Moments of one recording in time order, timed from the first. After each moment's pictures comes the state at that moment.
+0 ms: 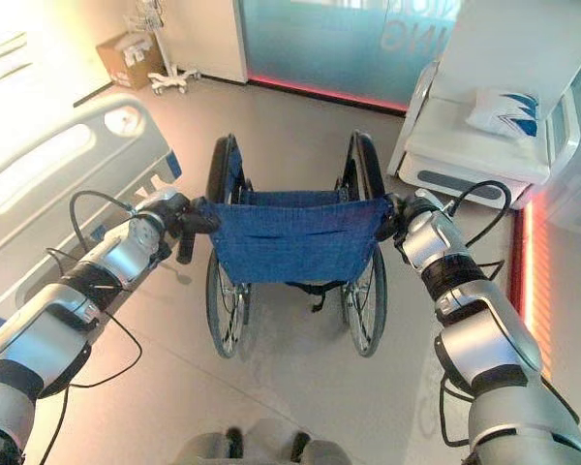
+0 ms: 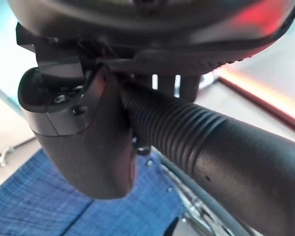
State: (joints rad) left arm -0.94 0.57 -0.70 0.79 0.10 0.37 -0.06; right arm -0.98 -0.62 0.56 0.82 -0.06 0.62 0.11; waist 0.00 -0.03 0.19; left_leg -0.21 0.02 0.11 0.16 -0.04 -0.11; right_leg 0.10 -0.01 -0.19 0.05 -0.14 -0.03
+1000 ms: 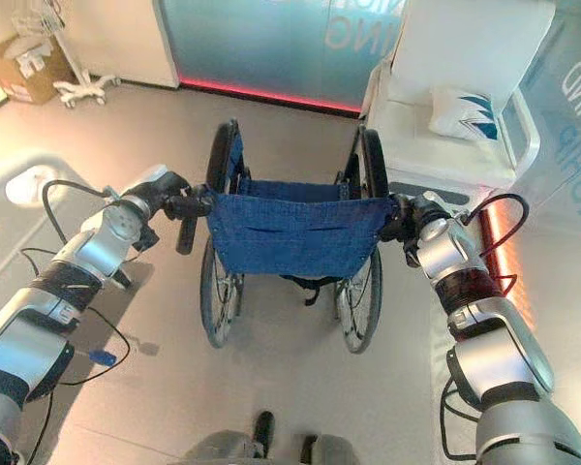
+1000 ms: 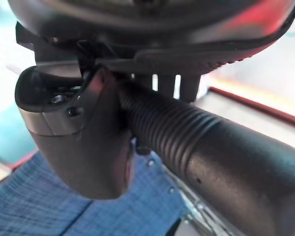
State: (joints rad) left arm -0.90 0.64 -0.54 0.69 0.15 0.29 -0.12; right arm -0.86 -0.68 0.45 0.67 -0.08 0.59 0.13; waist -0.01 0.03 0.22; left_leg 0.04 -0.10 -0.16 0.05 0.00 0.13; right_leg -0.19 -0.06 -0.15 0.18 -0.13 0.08
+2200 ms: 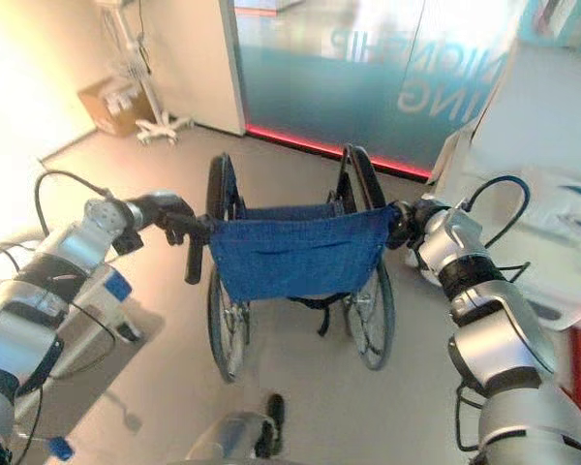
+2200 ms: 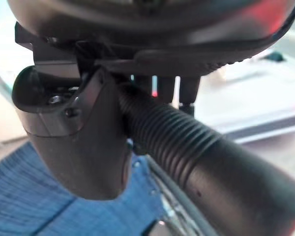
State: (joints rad) left arm -1.00 0.68 -0.55 0.81 0.21 0.20 -0.49; right arm -1.00 -0.66 0.57 0.93 -0.23 0.51 0.31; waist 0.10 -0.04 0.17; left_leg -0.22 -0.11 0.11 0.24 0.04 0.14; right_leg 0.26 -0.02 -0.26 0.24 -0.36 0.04
